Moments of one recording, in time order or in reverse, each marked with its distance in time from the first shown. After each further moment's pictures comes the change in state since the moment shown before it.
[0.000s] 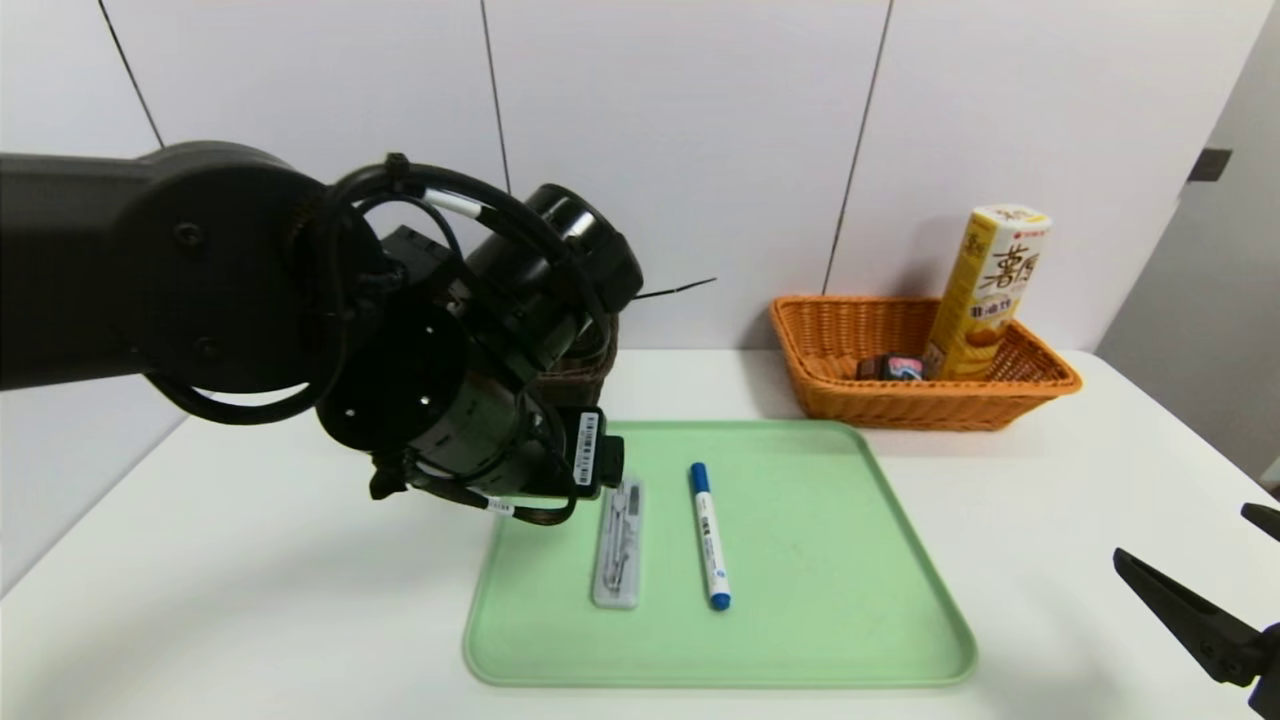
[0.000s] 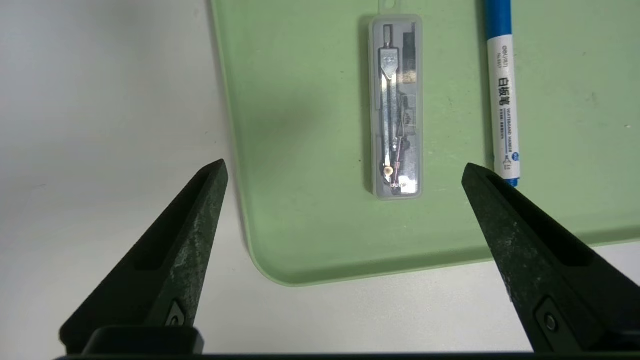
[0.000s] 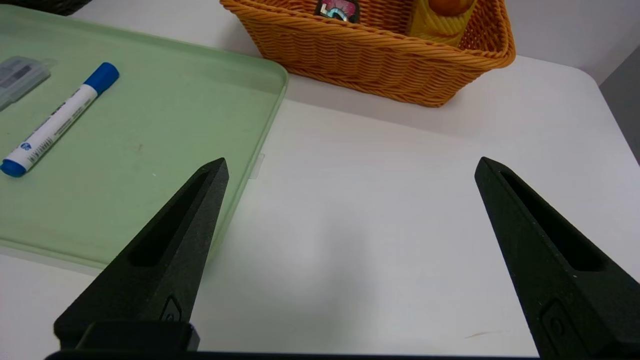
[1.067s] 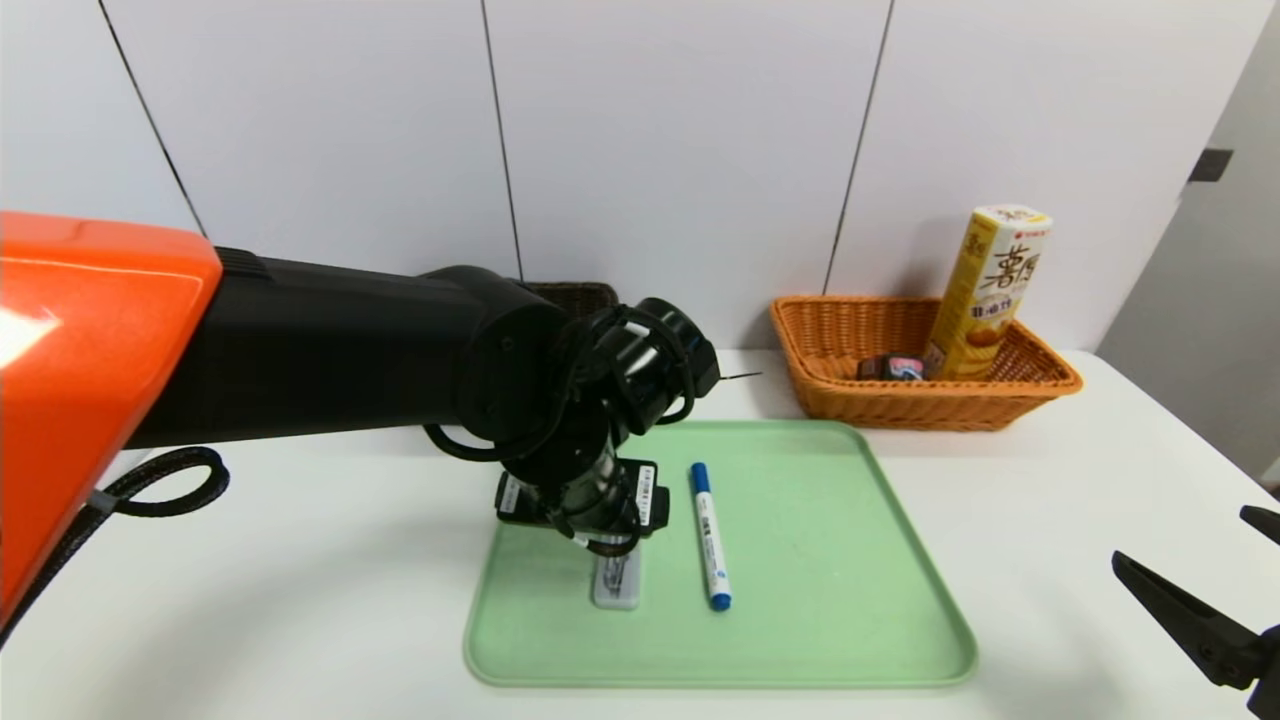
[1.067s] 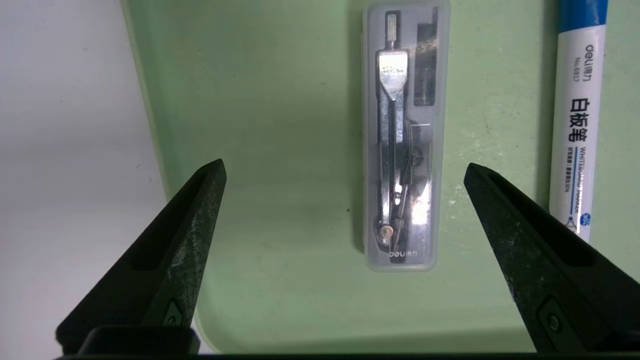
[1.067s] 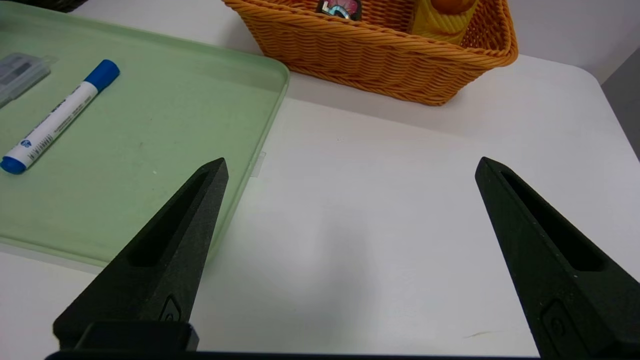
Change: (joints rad) left arm -0.003 0.229 -0.060 -0.030 0.001 -0.013; right arm -0.001 0.005 0.003 0.000 0.001 0.000
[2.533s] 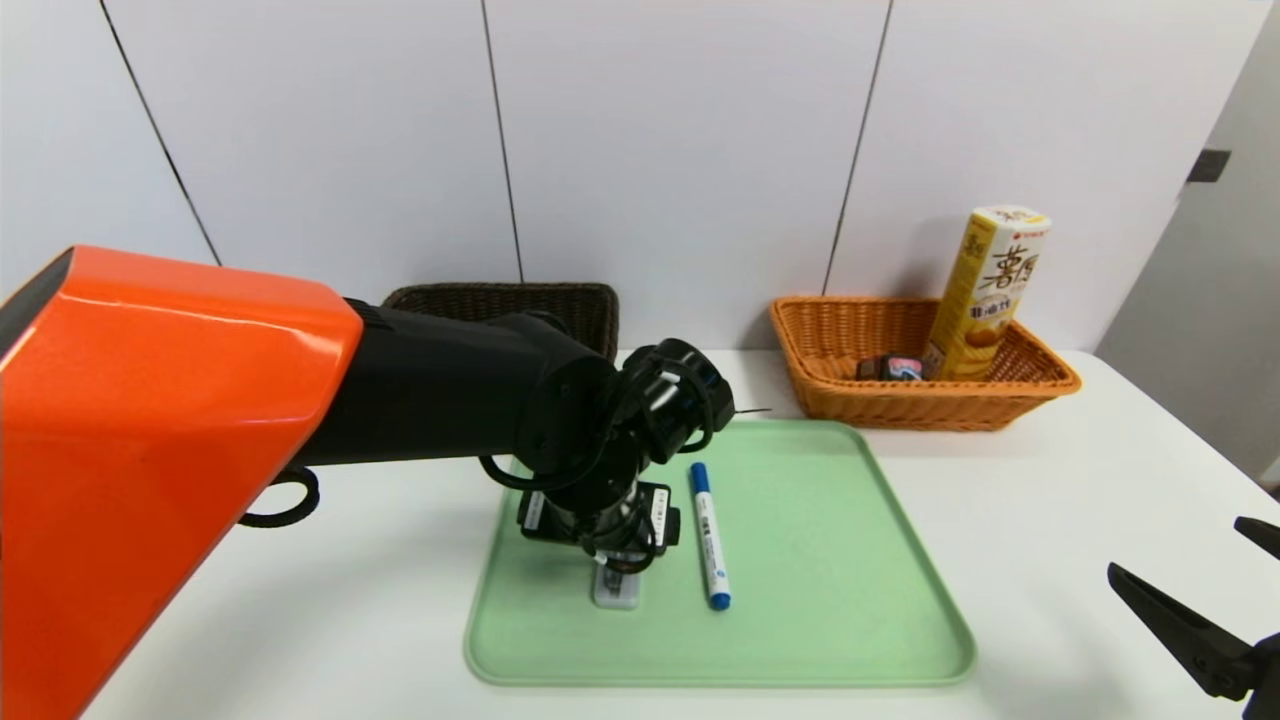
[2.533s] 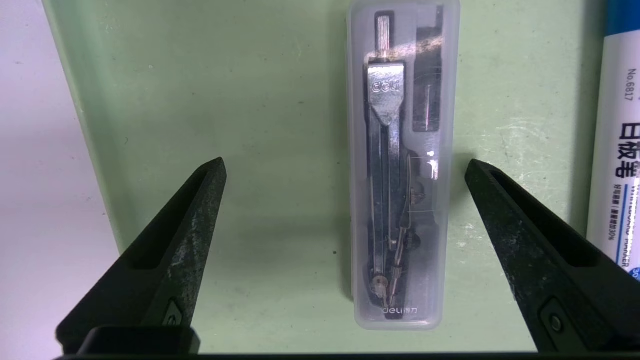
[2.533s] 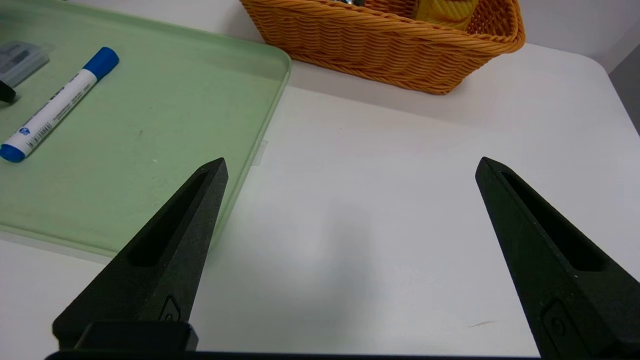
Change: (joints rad) left arm 0.001 0.091 0.012 -0.045 0.011 0.012; right arm 0.001 0.001 0.017 0.001 0.001 0.001
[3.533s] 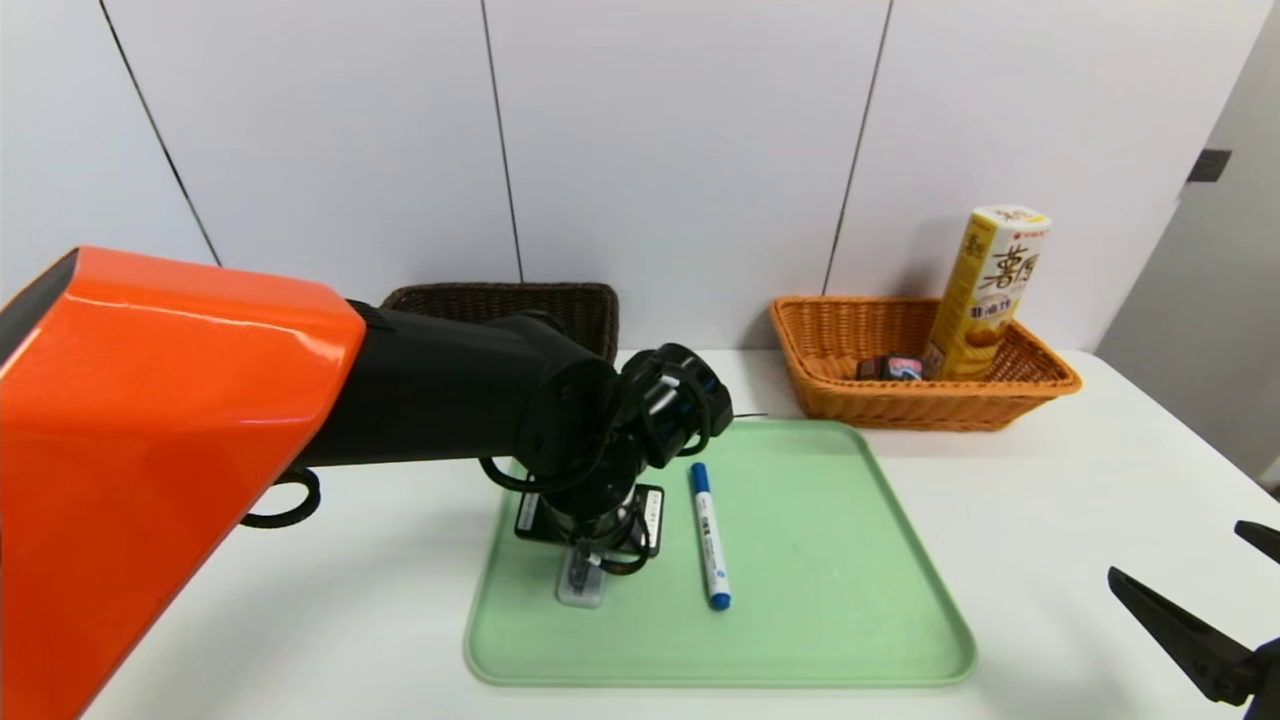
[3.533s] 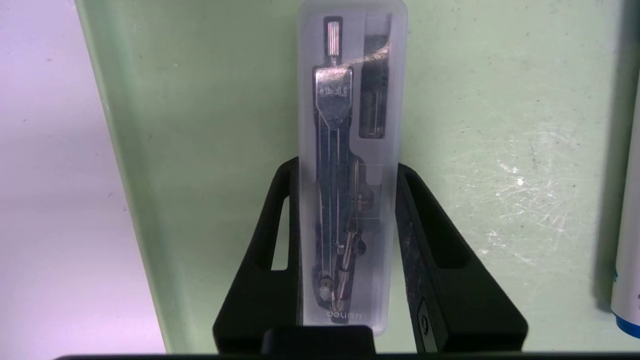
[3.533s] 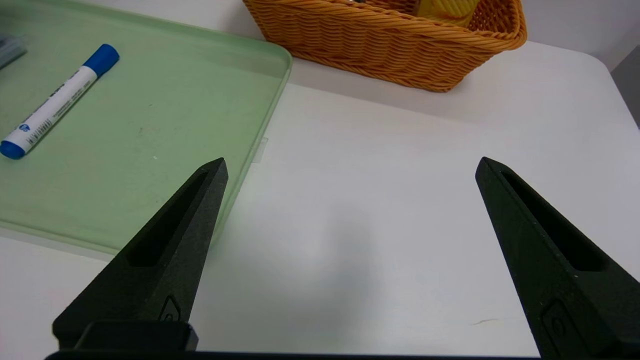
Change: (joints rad) left arm 0.000 -0.005 0.009 0.012 0.031 -0.011; right arm -0.001 -0.005 0.009 -0.001 0.001 0.000
